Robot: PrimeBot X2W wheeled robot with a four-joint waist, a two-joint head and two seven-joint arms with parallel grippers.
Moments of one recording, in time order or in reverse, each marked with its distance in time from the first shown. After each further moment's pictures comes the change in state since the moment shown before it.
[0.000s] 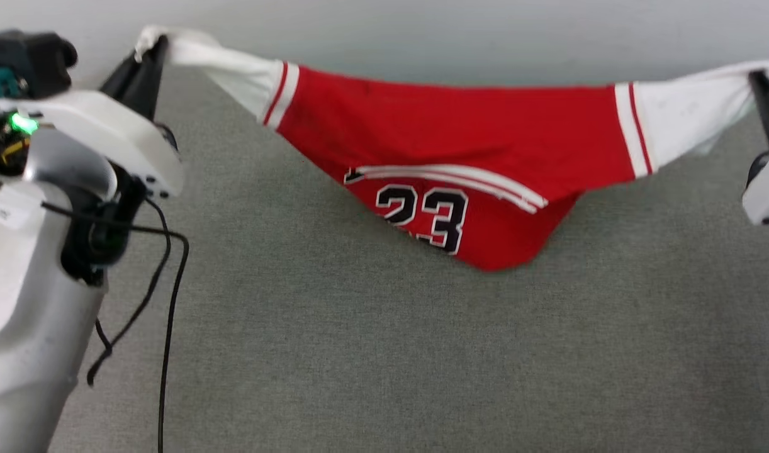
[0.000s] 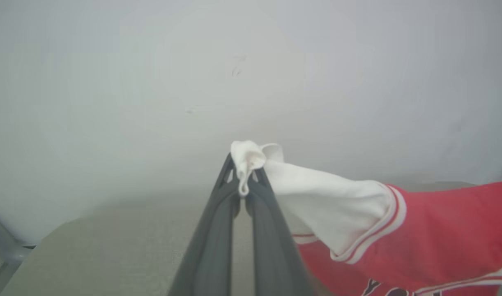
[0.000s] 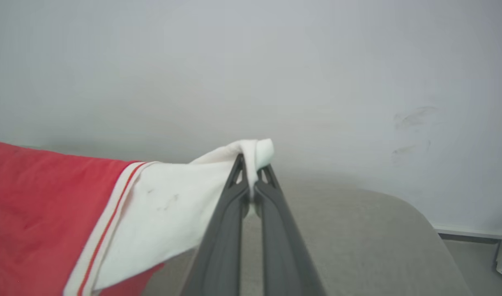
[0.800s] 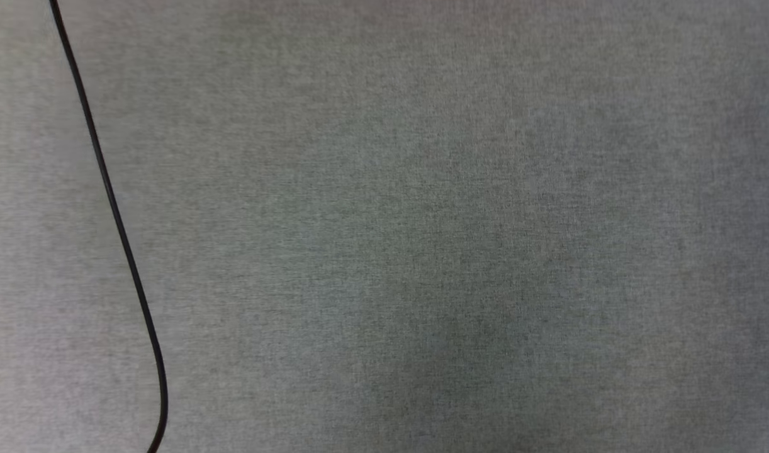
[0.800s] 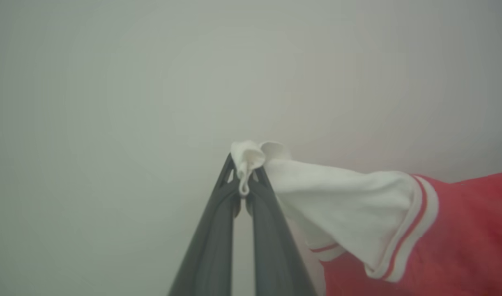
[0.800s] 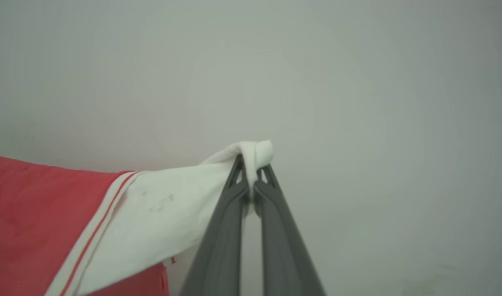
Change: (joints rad) left arm -0.895 -0.040 -0.006 0.606 0.161 -0.176 -0.280; right arm -0.939 -0.001 0.111 0.363 -0.122 0.000 -0.220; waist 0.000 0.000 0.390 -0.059
